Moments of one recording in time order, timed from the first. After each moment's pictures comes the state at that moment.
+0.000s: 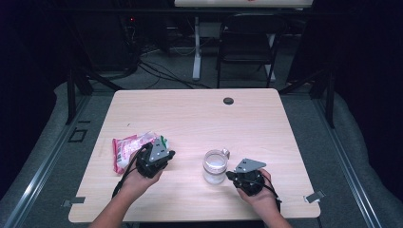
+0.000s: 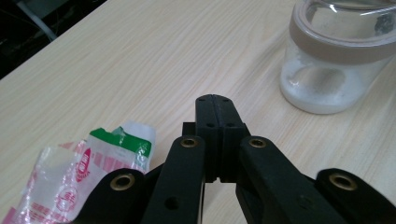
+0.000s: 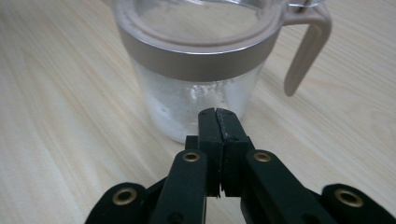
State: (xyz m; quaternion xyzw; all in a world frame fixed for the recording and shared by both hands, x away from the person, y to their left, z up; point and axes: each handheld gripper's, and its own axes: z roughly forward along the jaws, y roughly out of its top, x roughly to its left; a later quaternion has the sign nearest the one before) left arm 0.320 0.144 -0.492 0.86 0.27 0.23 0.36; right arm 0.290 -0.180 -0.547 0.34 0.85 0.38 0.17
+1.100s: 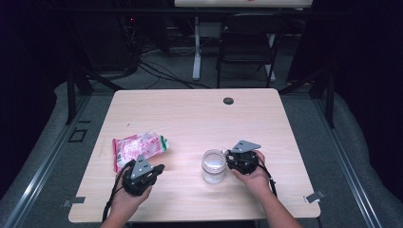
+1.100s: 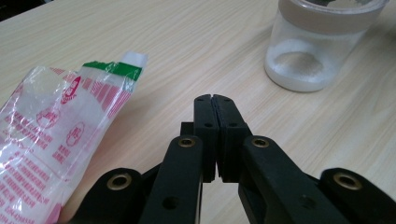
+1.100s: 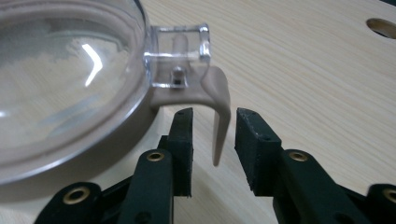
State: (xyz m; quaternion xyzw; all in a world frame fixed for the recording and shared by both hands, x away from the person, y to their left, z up) left arm 0.279 0.176 -0.514 0.83 0.34 0.21 0.40; right arm 0.355 -0.176 -0.555 0.34 0.83 0.40 0.20
